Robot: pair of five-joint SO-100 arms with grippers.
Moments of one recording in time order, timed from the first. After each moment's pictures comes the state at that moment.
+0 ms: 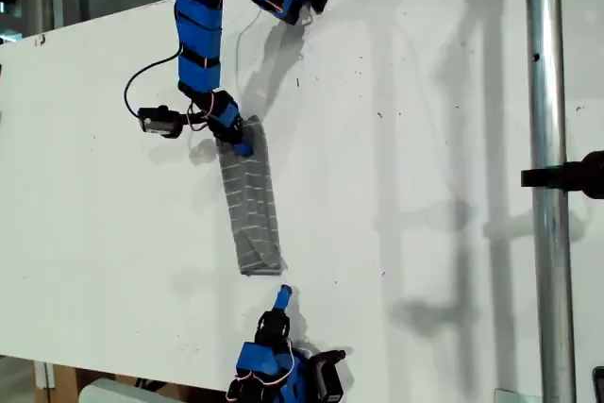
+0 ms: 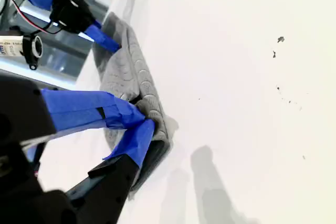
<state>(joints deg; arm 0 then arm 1) -10.3 199.0 178.4 66.0 -64.7 29.9 81.5 111.2 42.6 46.9</state>
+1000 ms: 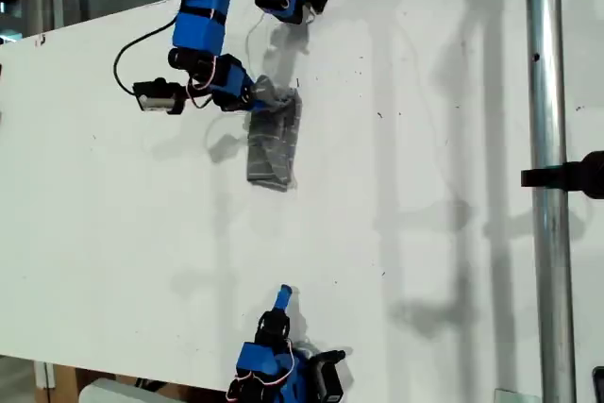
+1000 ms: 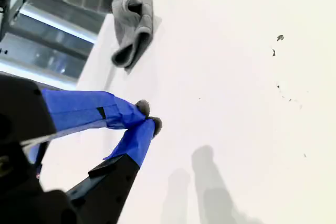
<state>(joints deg) -10.3 199.0 178.4 66.1 -64.2 16.9 103.6 105.2 81.6 62.0</state>
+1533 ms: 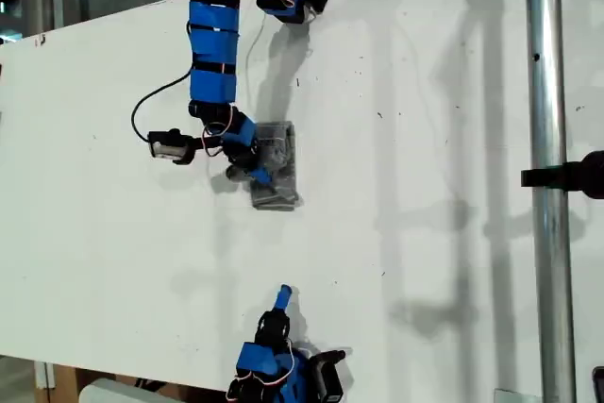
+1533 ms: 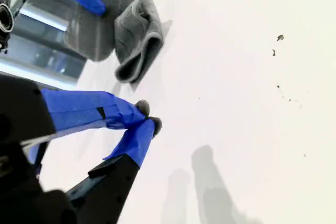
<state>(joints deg) -10.3 199.0 178.4 66.1 -64.2 13.6 81.3 90.9 57.9 62.0</state>
